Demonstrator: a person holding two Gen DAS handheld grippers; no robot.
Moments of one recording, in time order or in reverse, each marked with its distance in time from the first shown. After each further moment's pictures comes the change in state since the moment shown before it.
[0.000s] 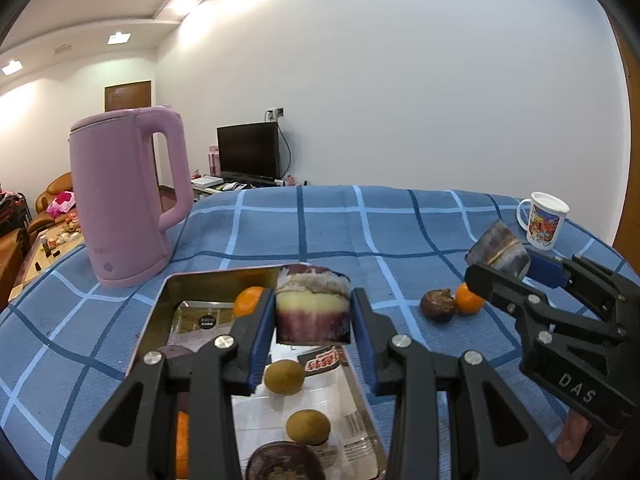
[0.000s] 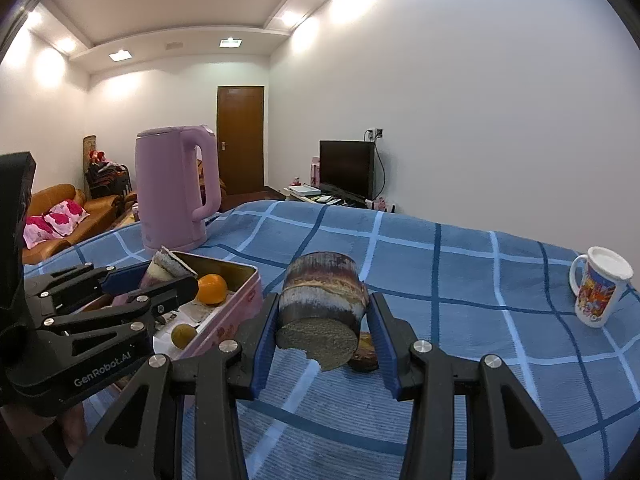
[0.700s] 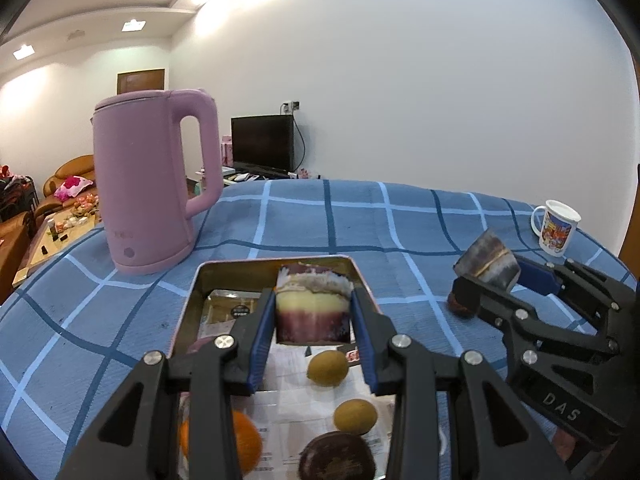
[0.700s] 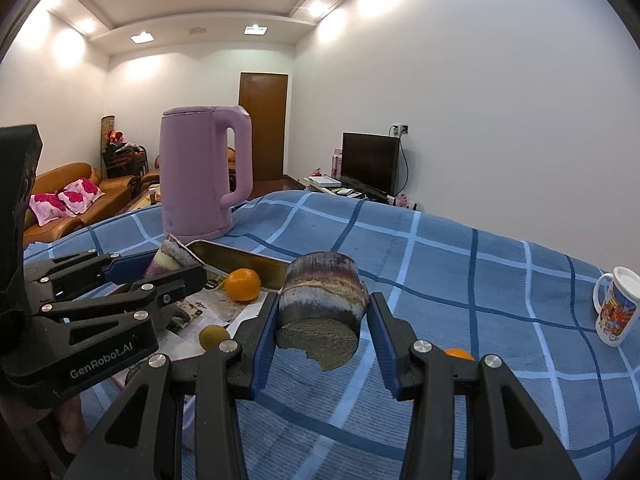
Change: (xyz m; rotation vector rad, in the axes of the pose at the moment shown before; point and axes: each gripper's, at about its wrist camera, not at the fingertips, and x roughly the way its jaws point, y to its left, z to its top) left arm -0.002 0.034 -0.003 -0.049 0.023 0.023; right arm 0.020 0.038 0.006 -0.071 0.033 0.056
